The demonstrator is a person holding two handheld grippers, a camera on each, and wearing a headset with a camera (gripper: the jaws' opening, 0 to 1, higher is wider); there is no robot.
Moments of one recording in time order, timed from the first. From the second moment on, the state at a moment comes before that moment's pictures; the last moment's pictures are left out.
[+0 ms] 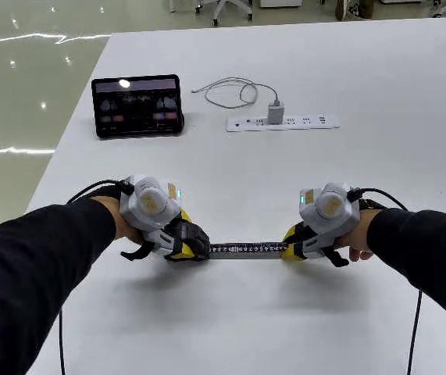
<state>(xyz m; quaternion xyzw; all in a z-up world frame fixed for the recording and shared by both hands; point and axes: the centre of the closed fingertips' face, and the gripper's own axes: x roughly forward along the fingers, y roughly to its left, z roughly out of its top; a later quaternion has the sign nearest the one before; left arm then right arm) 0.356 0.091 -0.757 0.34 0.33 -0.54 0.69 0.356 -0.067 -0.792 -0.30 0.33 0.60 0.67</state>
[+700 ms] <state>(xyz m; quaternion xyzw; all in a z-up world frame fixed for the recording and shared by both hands) 0.355 0.089 -0.755 0.33 0.33 -0.54 0.70 0.359 -0.095 -0.793 -0.31 0.34 0.59 0.67</state>
